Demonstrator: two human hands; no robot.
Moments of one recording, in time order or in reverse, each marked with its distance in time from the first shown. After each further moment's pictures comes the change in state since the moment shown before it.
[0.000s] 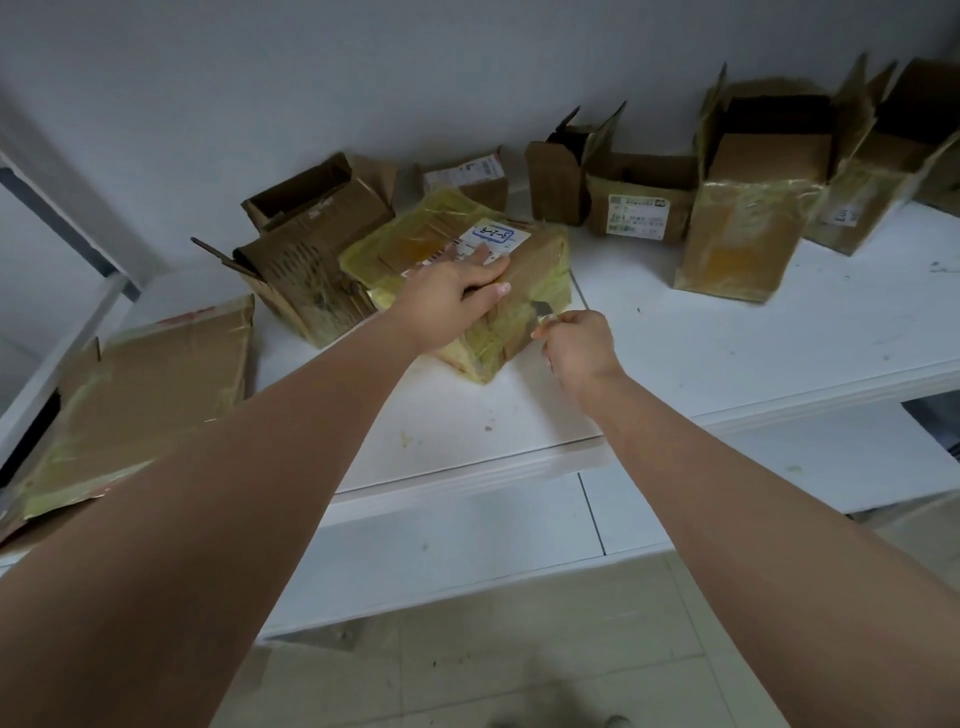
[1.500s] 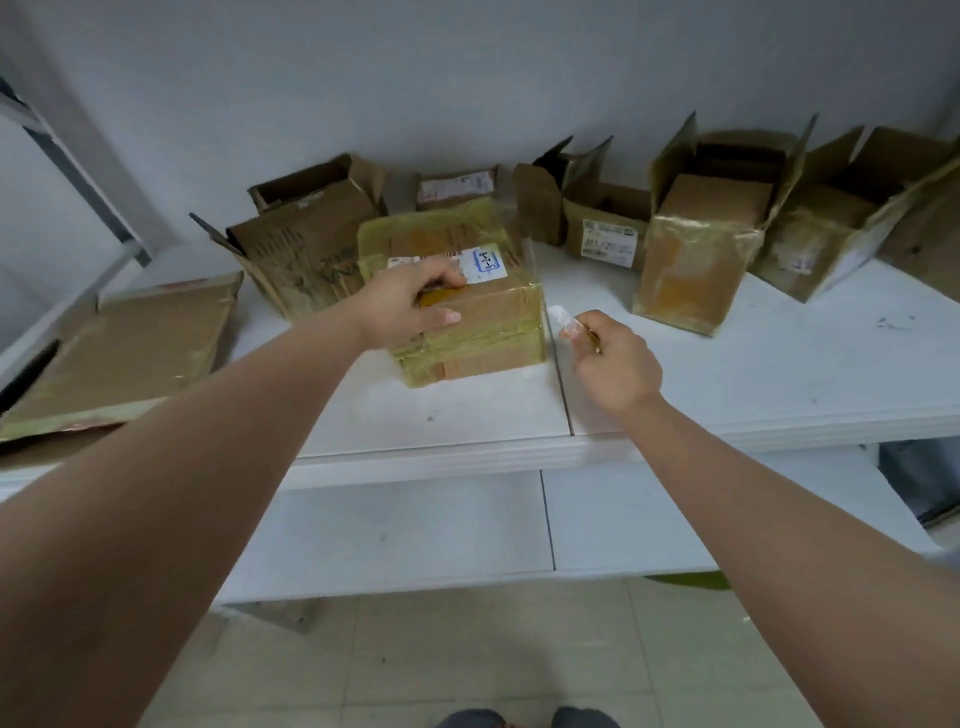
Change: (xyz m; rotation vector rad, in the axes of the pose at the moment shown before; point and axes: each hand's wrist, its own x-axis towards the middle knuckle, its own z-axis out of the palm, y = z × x) left_hand -0.019 0.024 0.000 -0.031 0.000 -0.061; right_hand 0.001 0.013 -0.106 -0.745 0.037 -0.463
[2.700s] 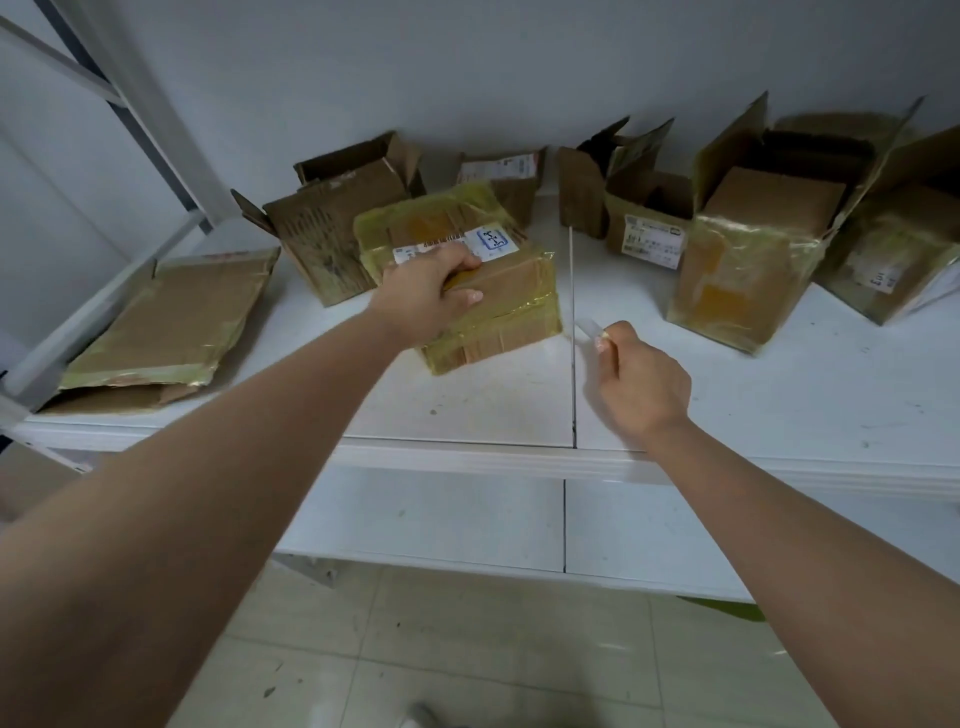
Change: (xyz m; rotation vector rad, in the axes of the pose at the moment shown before) left_hand 0.004 0.028 0.018 0.125 0.160 -0.256; right_hand 0.019 0.034 0.008 -0.244 -0.039 -0.200
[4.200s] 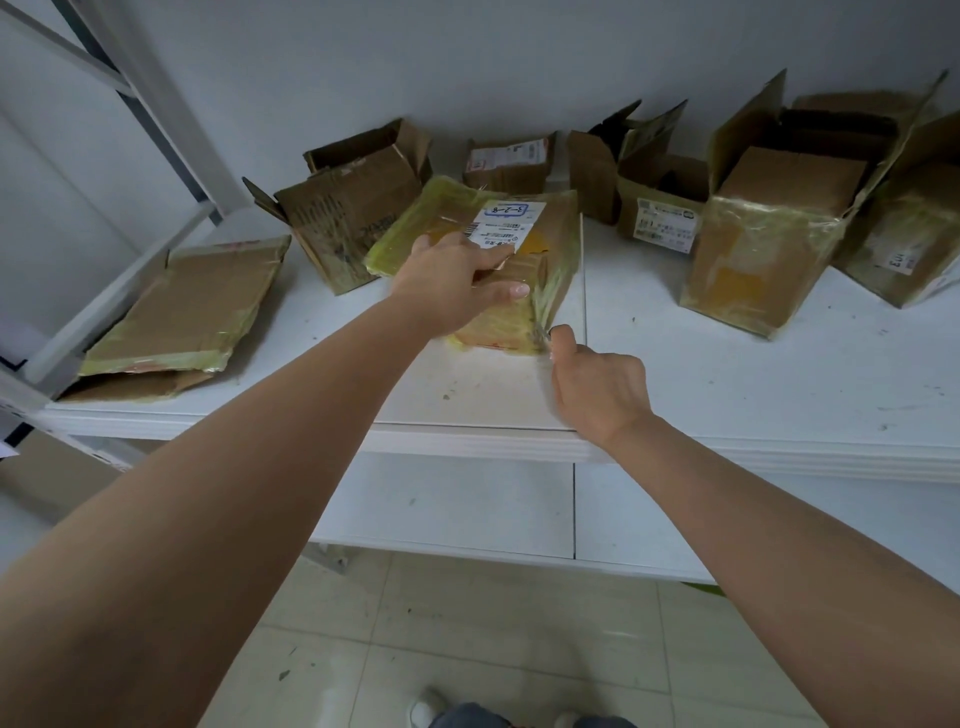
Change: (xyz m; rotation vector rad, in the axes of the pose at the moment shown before) left_hand -0.010 0.025 -0.005 0.363 -0.082 0.002; right_hand -0.016 -0.041 0.019 -0.378 -0.058 -0.335
